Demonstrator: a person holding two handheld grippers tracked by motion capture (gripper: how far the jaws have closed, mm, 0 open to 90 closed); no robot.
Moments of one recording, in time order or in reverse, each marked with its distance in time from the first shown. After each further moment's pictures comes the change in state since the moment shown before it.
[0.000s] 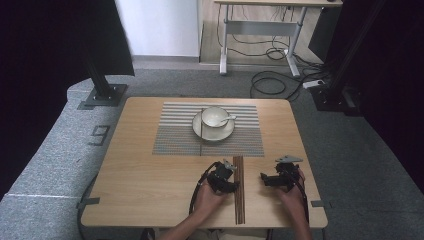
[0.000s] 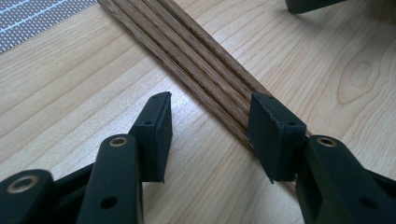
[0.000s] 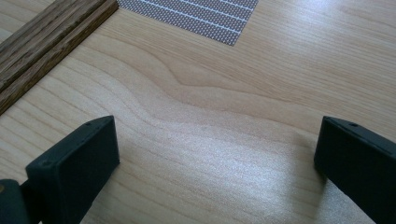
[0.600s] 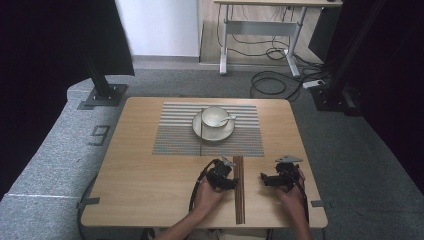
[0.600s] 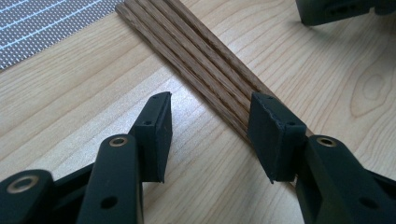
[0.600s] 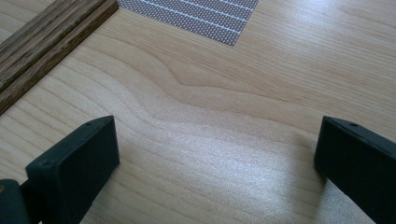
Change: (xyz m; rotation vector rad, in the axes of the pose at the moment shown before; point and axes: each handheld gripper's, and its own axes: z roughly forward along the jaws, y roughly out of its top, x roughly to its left) left arm 0.008 0.004 0.001 -0.009 0.004 -0.019; right arm 0.000 0.000 0.000 0.000 -0.001 0.000
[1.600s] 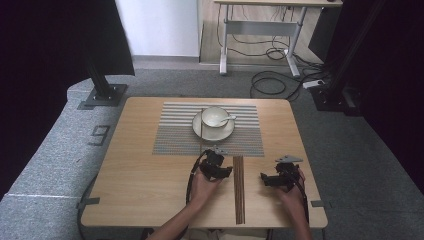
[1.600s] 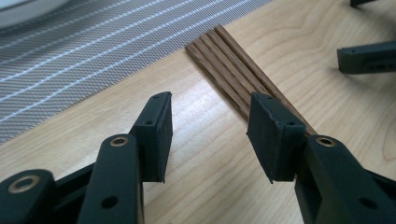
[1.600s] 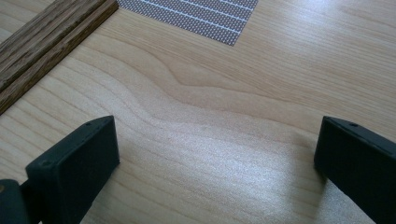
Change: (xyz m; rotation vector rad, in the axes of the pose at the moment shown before) left arm 0.028 0.013 -0.012 -0.058 0.043 -0.087; right arm 0.000 0.000 0.000 0.000 0.000 0.000
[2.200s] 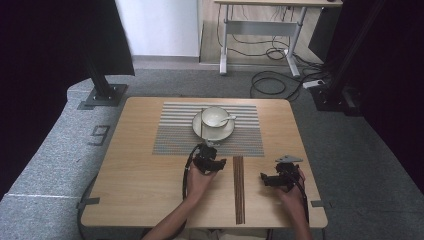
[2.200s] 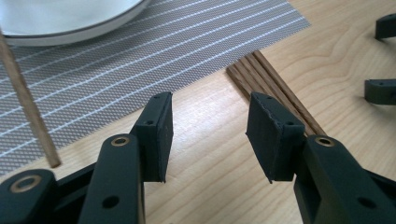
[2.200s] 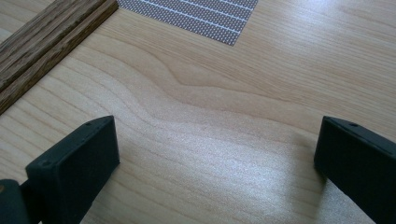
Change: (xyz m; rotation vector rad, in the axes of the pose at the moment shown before) left arm 0.023 0.008 -0.011 -0.043 0.040 -0.079; right arm 0.000 0.000 0.000 0.000 -0.001 0.001
